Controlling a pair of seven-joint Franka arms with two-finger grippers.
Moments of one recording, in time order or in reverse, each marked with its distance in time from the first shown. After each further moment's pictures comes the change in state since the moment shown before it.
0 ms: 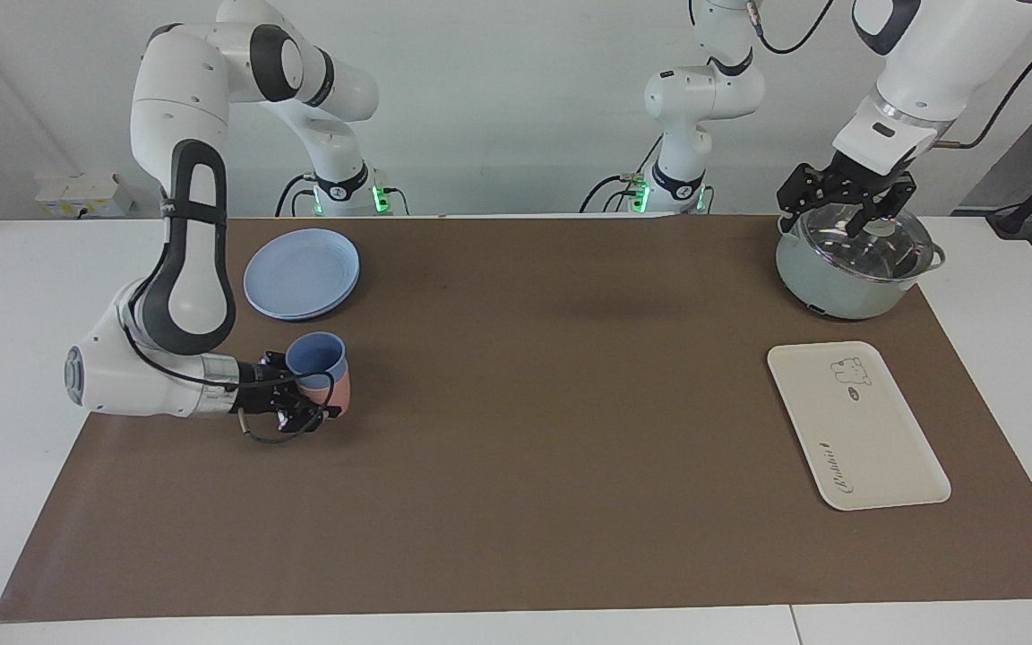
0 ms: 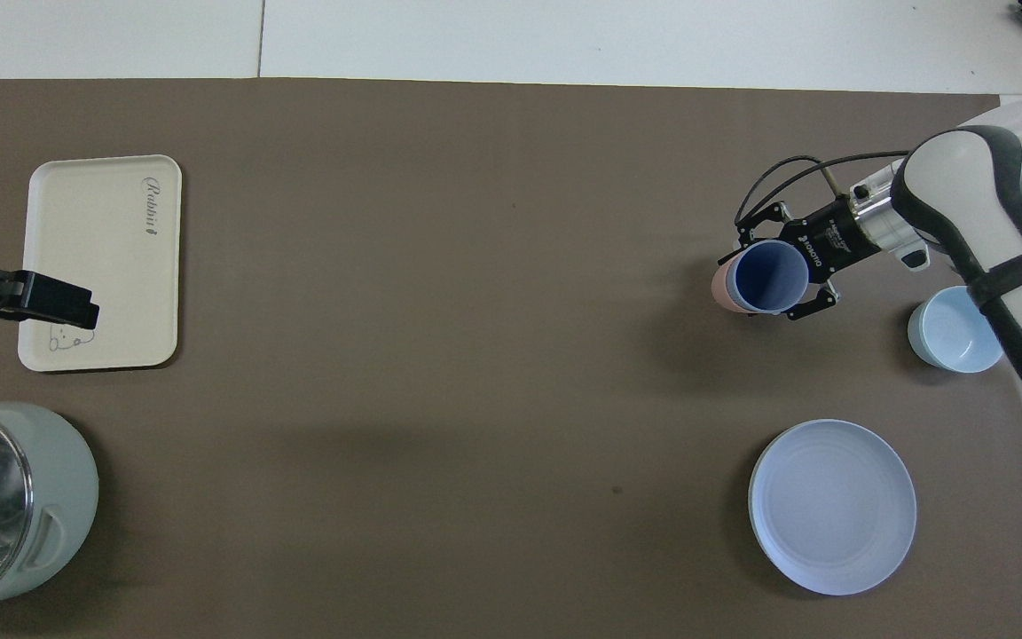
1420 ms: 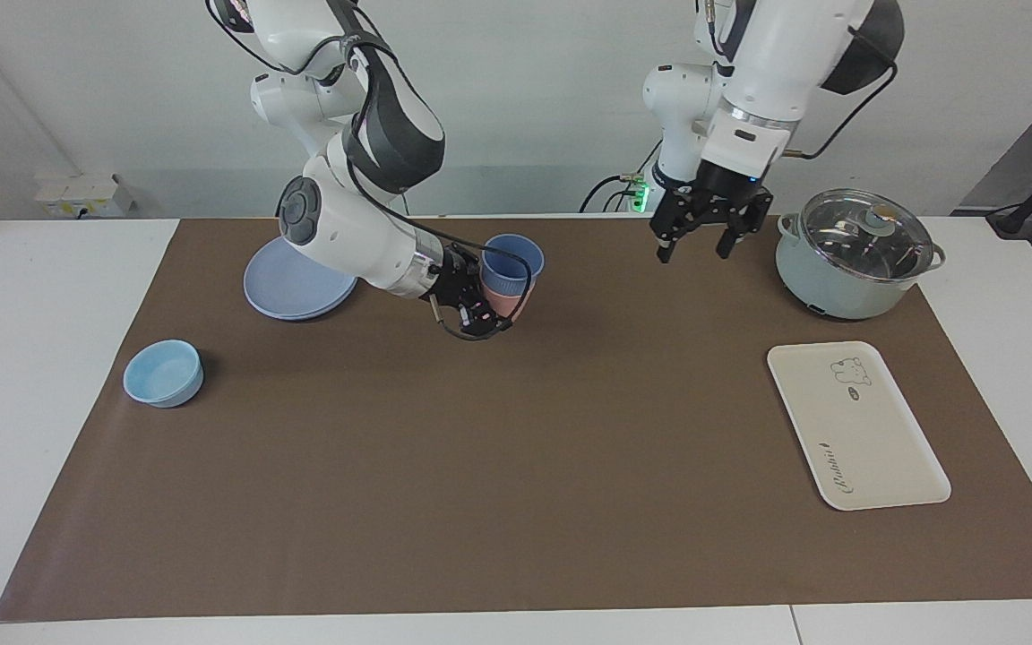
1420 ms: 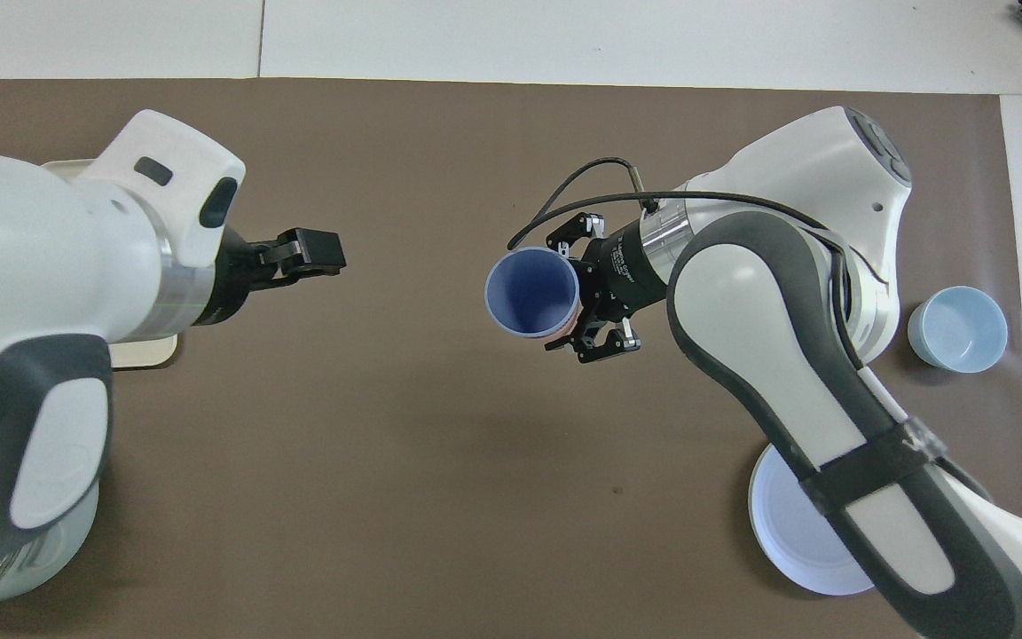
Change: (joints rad) left arm -0.317 -0.020 -0.045 -0.127 -0.065 0.421 -0.723; right arm 0.410 -0.269 0.006 -0.111 0.097 0.235 0.688
